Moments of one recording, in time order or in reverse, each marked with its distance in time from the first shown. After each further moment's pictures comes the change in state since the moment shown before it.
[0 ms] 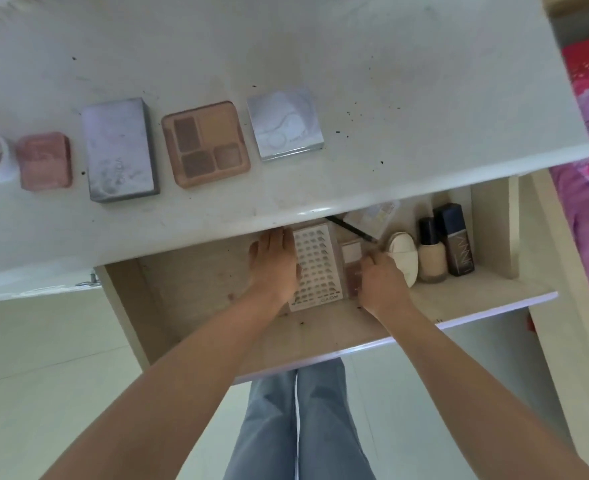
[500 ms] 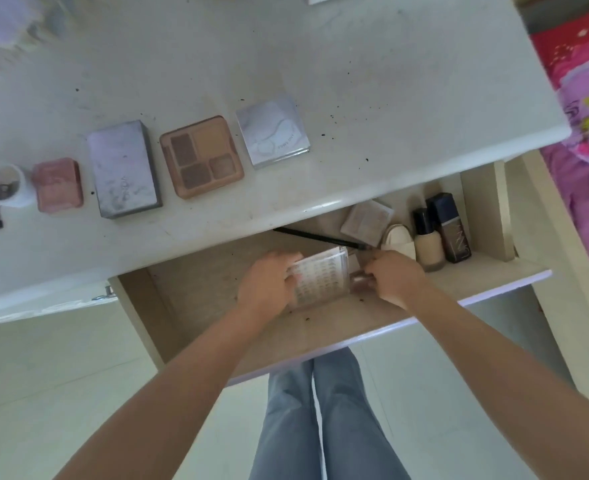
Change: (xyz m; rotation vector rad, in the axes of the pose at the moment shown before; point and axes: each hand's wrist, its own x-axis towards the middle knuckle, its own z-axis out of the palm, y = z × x) left_hand -0.038 -0.011 -0.029 -0.288 -0.022 0.139; right_hand -0.008 0.020 -0.023 -0.109 -0.106 -0.210
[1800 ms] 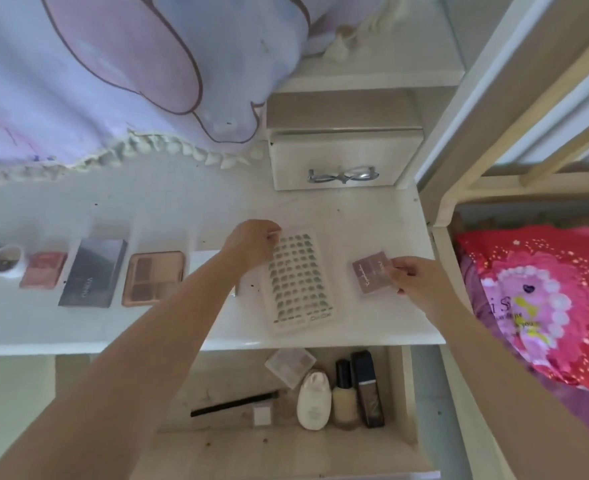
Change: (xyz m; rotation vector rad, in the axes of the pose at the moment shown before) left_hand 0.134 0.142 -0.158 -0.202 0.273 -0.270; right_hand 0.033 0.158 -0.210 0.907 0.415 0.039
